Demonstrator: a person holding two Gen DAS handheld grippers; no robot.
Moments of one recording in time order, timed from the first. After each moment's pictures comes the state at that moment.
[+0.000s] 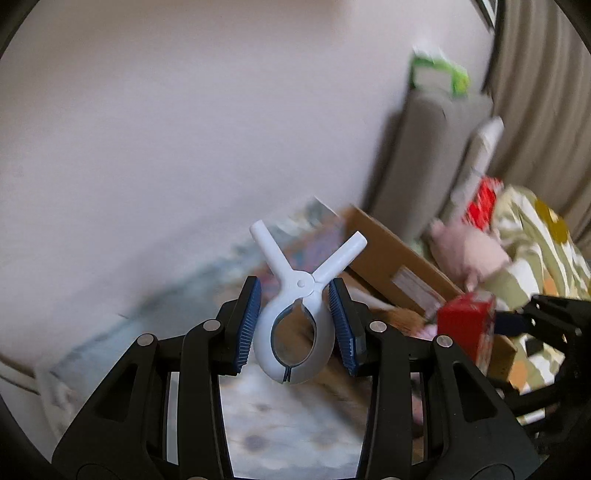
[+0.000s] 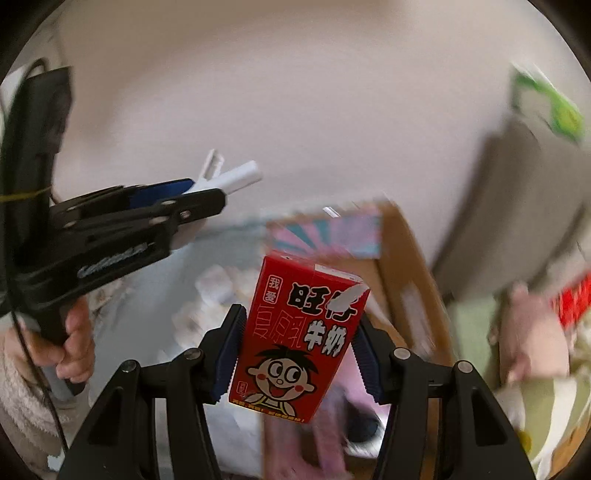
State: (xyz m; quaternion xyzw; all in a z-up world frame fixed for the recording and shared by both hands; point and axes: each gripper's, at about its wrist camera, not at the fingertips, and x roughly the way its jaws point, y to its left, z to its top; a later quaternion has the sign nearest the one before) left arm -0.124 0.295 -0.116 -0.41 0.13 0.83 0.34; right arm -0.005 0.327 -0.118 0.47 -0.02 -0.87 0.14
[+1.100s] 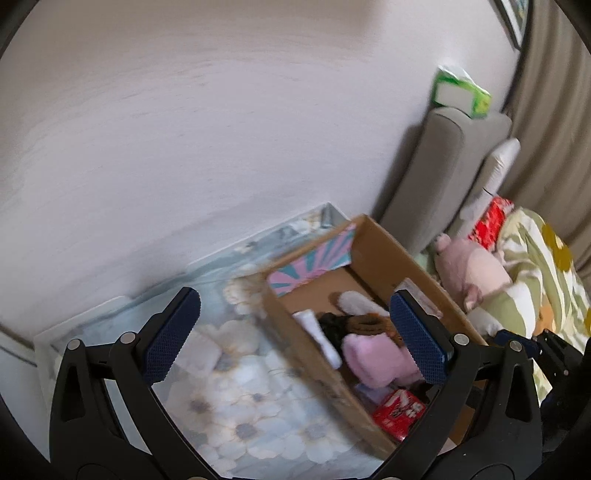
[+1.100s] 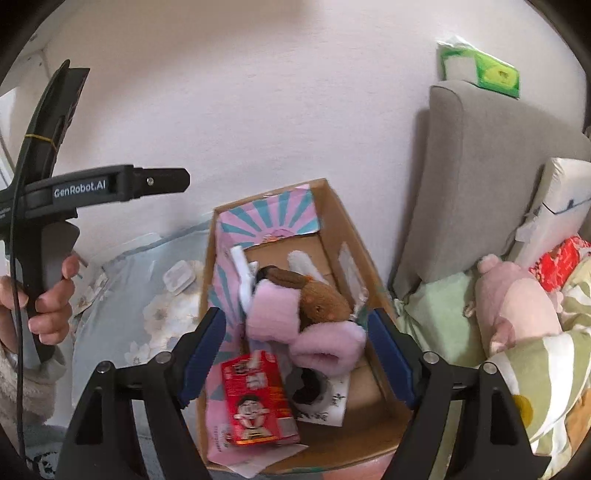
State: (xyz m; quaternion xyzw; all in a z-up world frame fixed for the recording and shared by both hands) left arm -0.115 0.200 -0.095 -0.42 0.09 0.86 0.29; right arm 0.021 0.413 -0.120 0.43 -0.04 -0.90 0.11
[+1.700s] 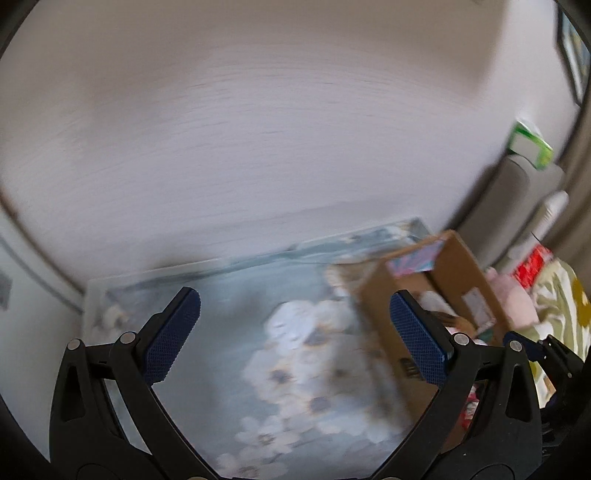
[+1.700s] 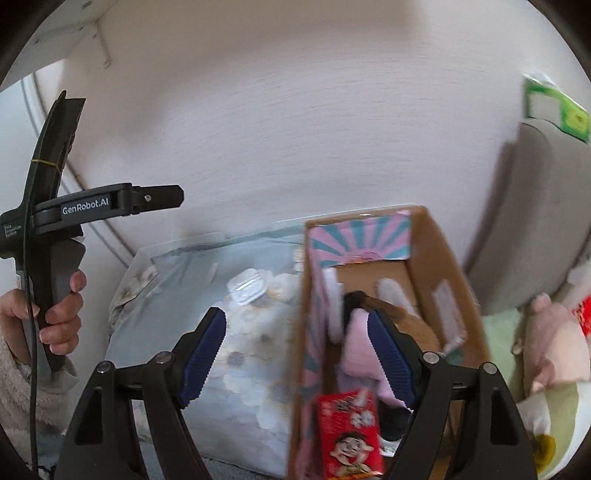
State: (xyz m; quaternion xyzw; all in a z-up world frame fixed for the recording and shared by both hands) left arm -0.128 0.077 -0.089 -0.42 0.03 0.89 0.16; right arm 0.000 0.336 -0.109 0.41 -0.03 -0.89 0.22
